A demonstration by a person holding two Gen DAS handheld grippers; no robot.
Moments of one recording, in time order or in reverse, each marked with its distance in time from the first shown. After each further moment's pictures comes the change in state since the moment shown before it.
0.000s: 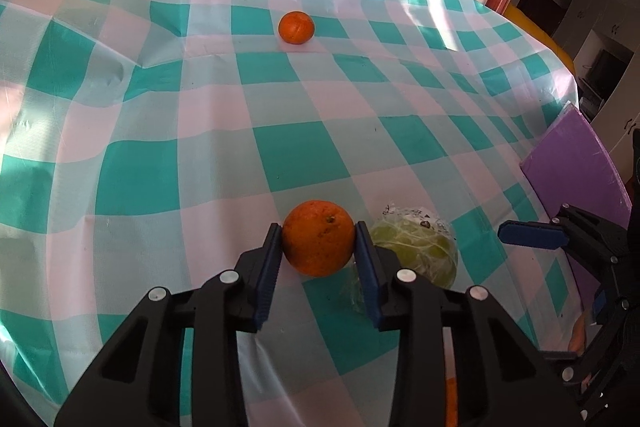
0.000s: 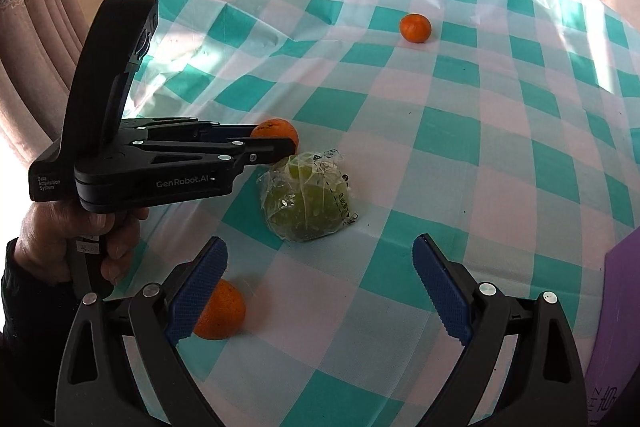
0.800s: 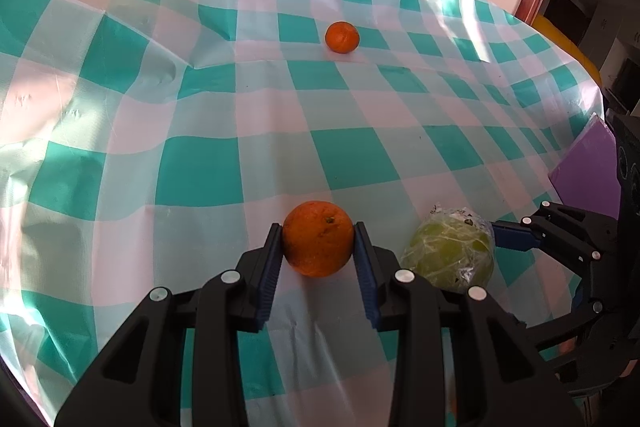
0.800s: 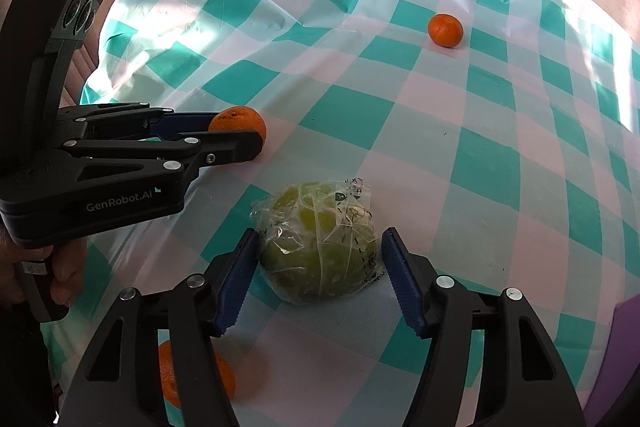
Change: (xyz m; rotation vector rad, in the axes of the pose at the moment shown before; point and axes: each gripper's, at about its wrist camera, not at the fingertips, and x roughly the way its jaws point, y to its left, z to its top) left arm -0.013 0.020 -0.004 -0.038 -0.028 0.113; right arm 0.039 0.025 0.022 -0.121 0.026 -0.070
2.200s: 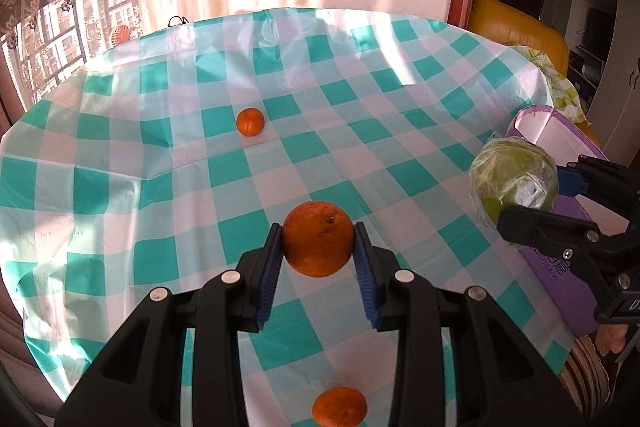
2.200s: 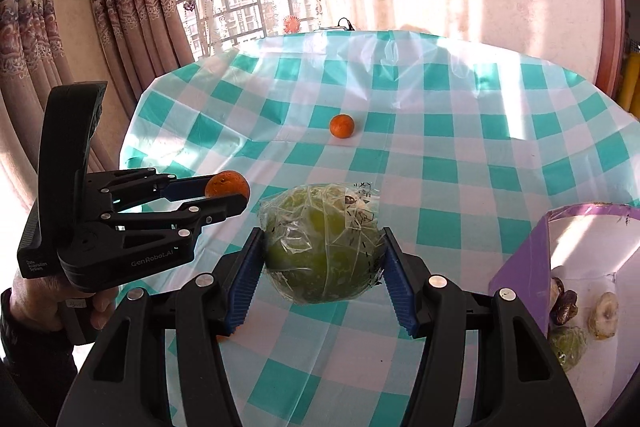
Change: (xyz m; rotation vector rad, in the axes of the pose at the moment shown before) left arm -0.071 -0.131 0.036 0.229 -0.113 0.009; right arm -0.177 -0.086 -0.032 0.216 -0.300 -0.052
